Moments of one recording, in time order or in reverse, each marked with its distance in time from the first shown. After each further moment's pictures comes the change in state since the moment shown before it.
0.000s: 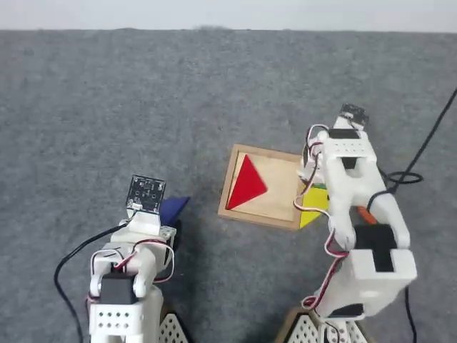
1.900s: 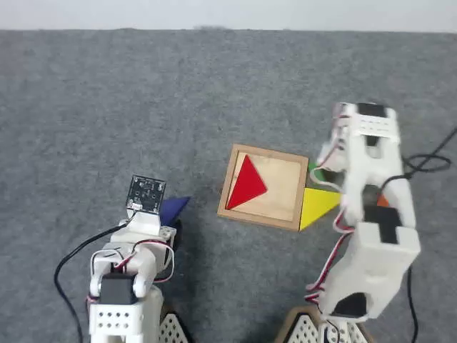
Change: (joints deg) left arm 0.0 0.0 0.0 0.0 0.0; right arm 5.2 8.0 -19.0 19.7 3.0
